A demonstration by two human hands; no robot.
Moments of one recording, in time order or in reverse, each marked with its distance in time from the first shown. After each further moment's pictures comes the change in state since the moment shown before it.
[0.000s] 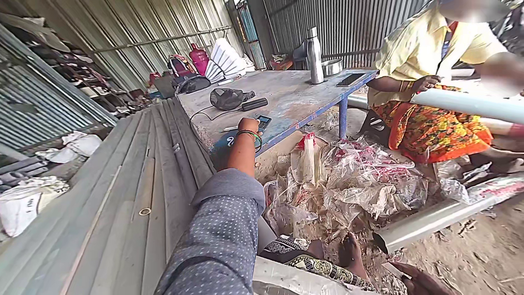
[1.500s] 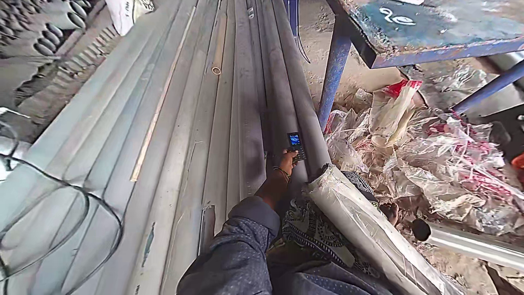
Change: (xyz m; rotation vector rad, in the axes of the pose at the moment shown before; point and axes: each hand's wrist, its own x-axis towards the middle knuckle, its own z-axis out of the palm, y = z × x) left_hand -0.164 -0.397 -0.125 -0.641 0.203 -0.686; right_hand 0.040 -0.105 0.127 -0.092 -0.036 0.475
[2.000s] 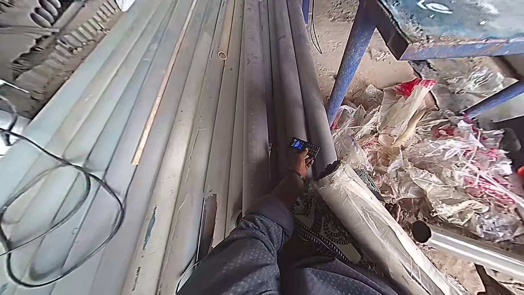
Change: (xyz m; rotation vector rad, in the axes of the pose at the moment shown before) left_hand 0.006 -0.037 0.018 -0.300 0.012 -0.144; right_hand 0.002 -0.012 0.022 -0.115 -0.024 0.119
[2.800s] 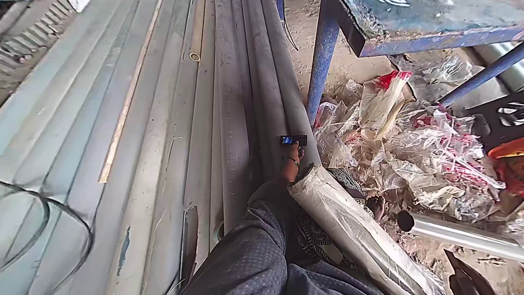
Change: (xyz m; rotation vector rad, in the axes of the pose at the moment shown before) left_hand 0.056 -0.013 0.055 0.120 0.013 -0.037; right_hand 0.033 0.053 -0.032 0.079 -0.019 0.034
